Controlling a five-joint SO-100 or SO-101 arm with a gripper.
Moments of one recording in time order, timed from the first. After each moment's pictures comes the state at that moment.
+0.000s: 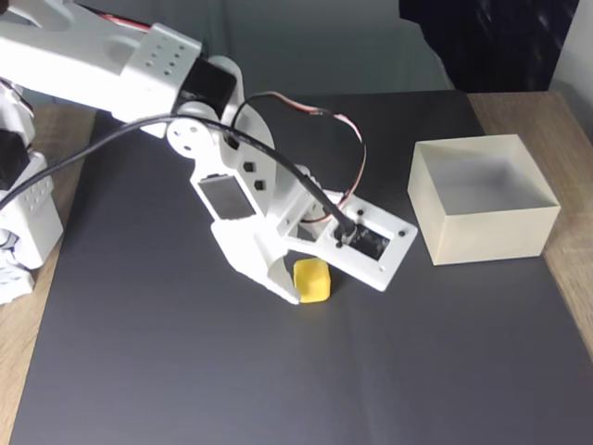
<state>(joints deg) 36.9 87.5 115.0 32.8 190.9</state>
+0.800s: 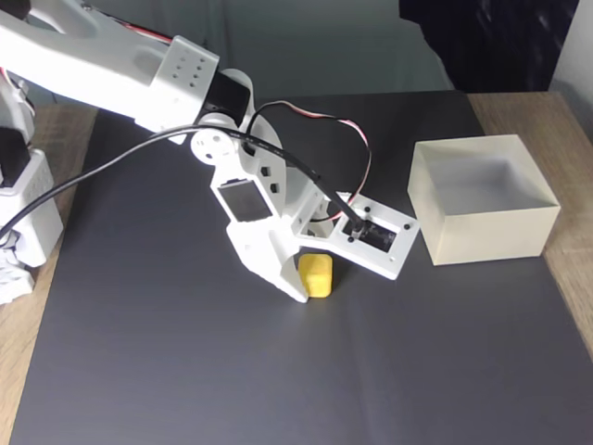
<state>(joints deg) 32.4 82.7 115.7 28.0 190.1</state>
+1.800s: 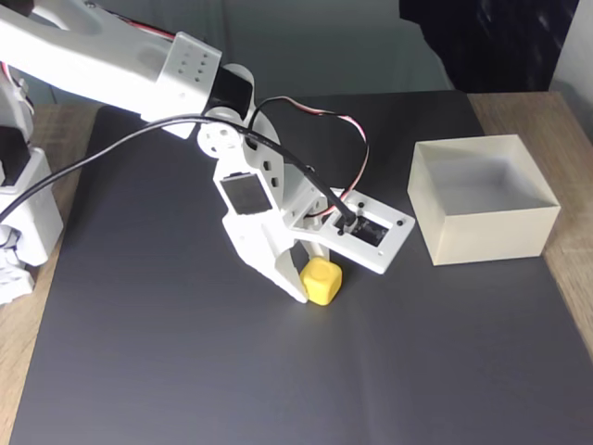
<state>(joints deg) 30.6 81.5 115.4 31.7 196.8</state>
